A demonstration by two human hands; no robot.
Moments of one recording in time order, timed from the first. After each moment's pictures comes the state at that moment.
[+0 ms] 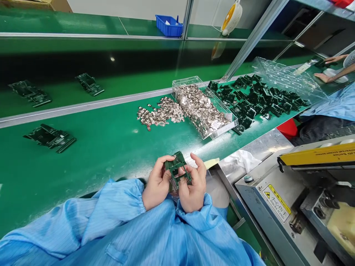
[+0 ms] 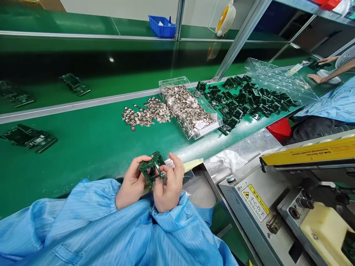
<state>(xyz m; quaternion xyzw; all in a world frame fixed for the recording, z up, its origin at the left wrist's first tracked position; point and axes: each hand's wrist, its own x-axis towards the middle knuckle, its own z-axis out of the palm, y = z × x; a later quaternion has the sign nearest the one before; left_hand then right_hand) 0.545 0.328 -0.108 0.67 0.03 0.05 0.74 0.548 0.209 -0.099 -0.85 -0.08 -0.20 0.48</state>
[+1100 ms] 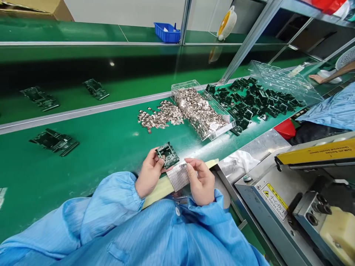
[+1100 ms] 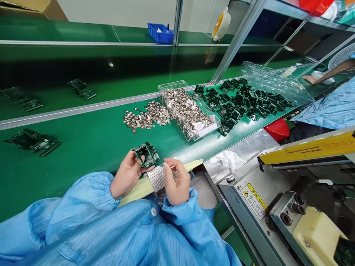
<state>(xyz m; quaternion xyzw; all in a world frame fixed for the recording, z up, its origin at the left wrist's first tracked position) 0.571 0.348 -0.116 0.50 0.15 -0.02 0.86 0.564 0.188 -0.088 -0.80 -0.05 -0.09 0.60</state>
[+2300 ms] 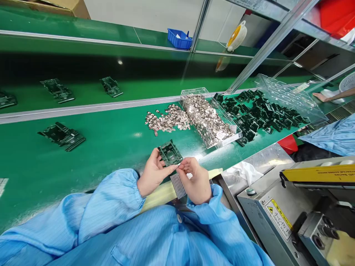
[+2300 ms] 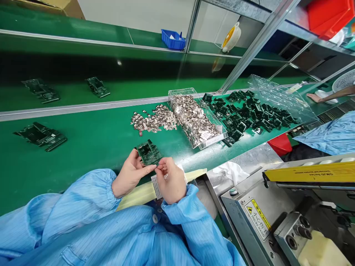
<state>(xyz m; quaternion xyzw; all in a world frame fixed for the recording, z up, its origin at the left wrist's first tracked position) 0.583 0.355 -0.107 0.50 0.06 0.03 0.87 0.592 0.211 -0.078 -0.84 -0.16 0.00 0.51</state>
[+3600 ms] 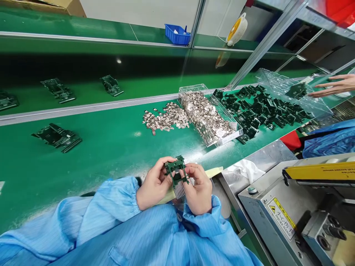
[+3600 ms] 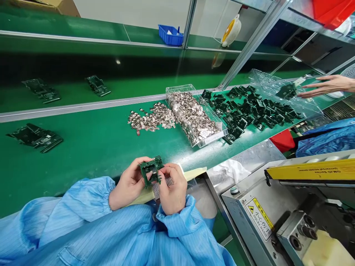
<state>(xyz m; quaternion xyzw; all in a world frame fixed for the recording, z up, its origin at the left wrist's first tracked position) 0.557 0.350 -0.105 0.66 -0.01 0.03 0.75 0.570 0.207 -0.086 -0.82 -0.09 -0.08 0.57</state>
